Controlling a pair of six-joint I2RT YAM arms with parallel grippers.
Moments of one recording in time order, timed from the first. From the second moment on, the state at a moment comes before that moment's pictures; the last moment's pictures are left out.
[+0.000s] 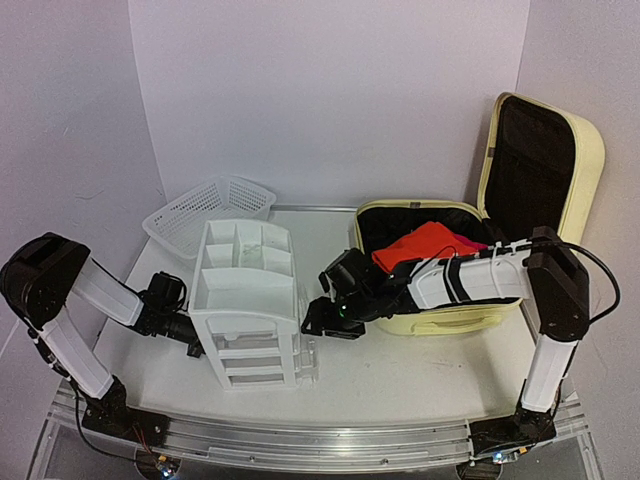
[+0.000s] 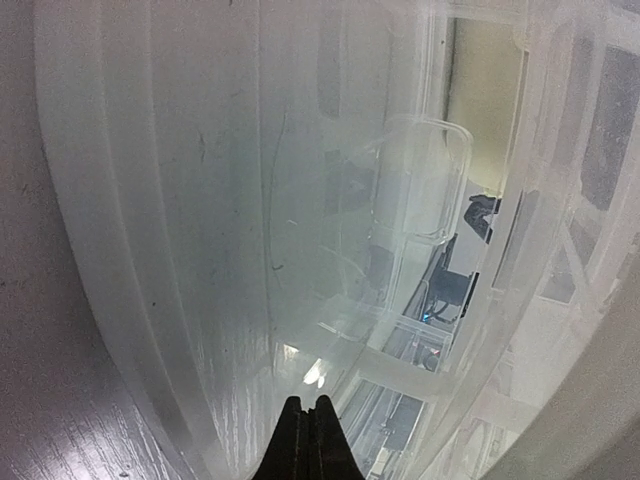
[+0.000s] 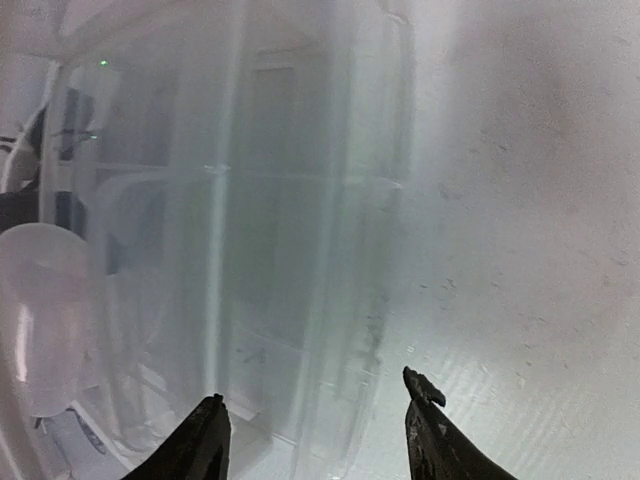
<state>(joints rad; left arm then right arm) -0.34 1.62 0.41 0.27 0.97 -0.76 1.00 1.86 1.17 -0.22 -0.17 0.84</state>
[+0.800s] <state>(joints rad) -0.34 1.62 0.38 0.31 0.89 -0.79 1.03 2.02 1.40 -0.52 0.15 0.81</state>
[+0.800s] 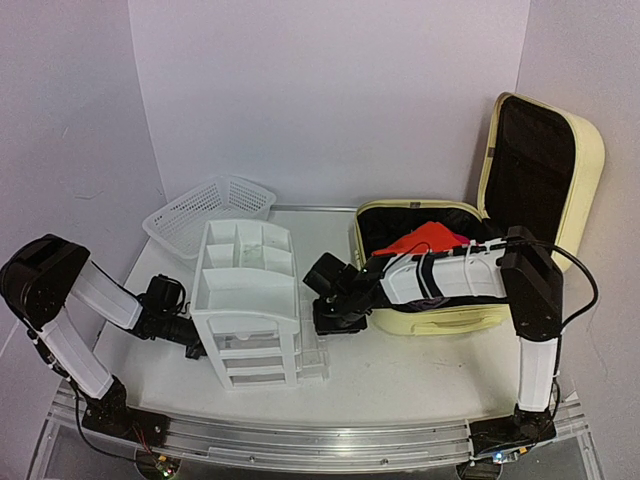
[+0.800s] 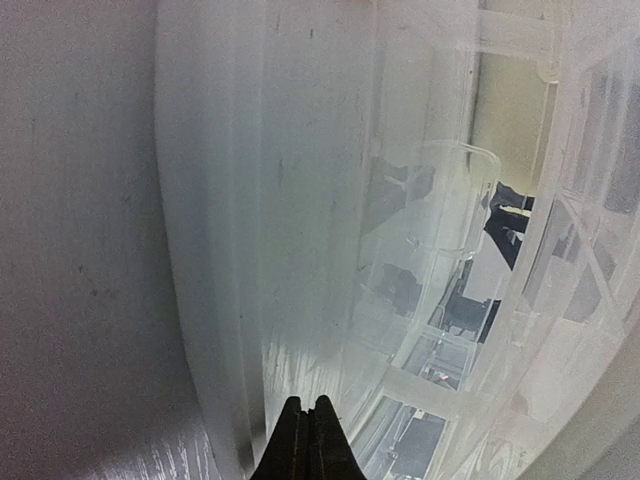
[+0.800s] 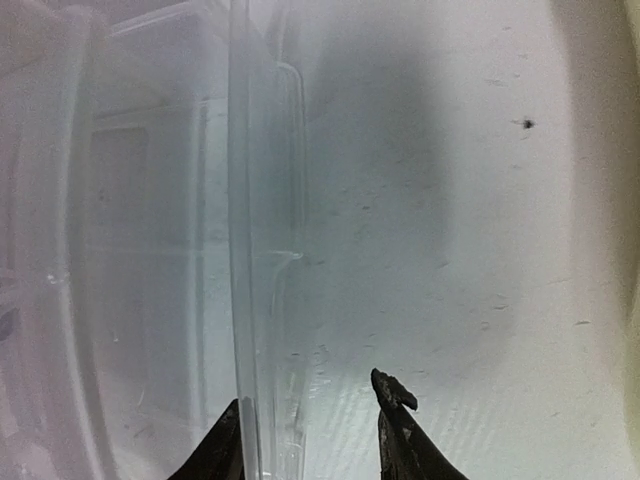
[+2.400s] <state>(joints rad) -0.14 1.10 0.60 -0.72 0.35 -0.73 0.58 1.89 1.58 -0.93 0.03 0.50</state>
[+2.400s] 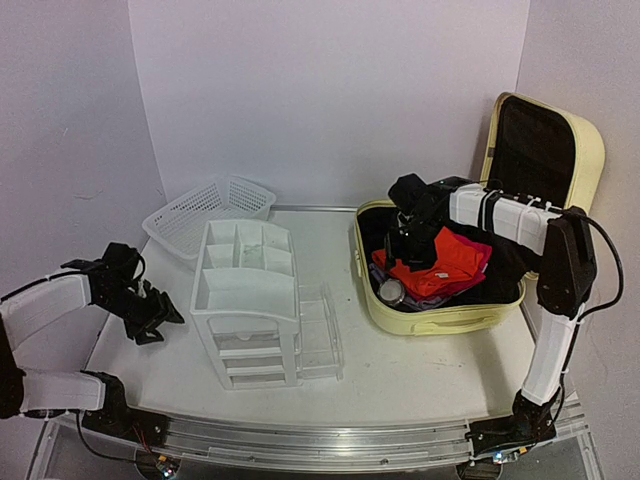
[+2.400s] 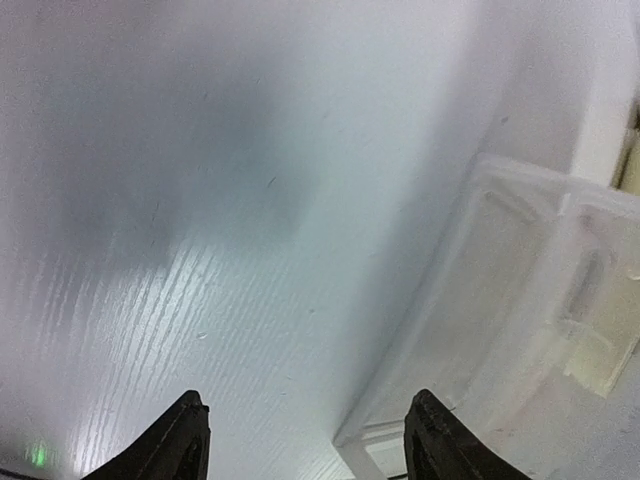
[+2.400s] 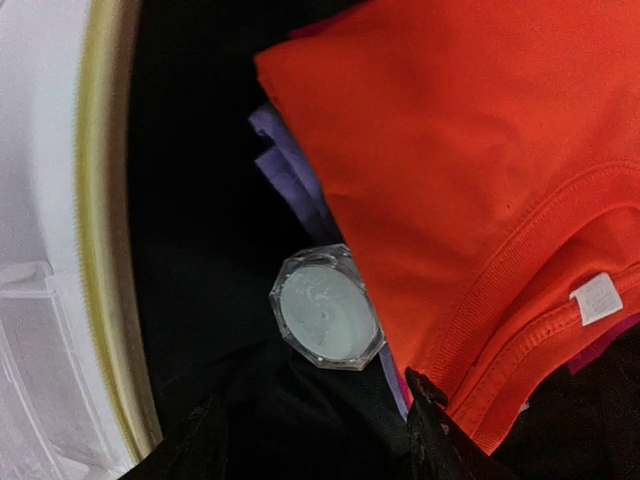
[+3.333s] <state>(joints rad) -0.13 0.99 1.01 -0.98 0.24 -0.63 0.54 2.14 1.61 -0.88 -0.03 1.26</state>
